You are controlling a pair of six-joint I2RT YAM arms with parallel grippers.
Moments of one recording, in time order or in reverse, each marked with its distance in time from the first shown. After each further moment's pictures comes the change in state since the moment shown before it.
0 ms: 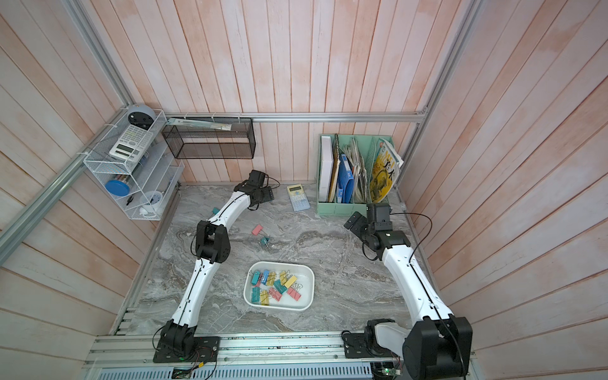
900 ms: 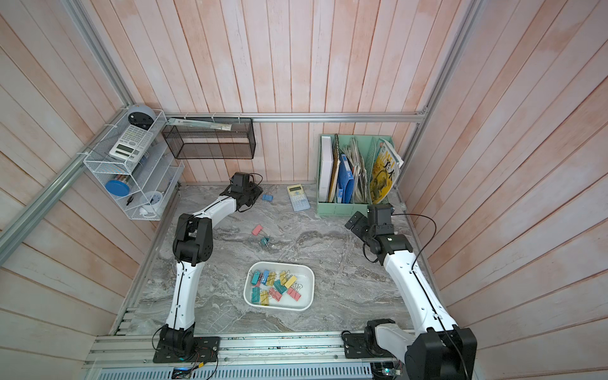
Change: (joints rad) left arm 0.066 -0.275 -0.521 0.507 0.184 -0.486; right arm 0.017 -0.045 -0.011 0.013 0.047 0.006
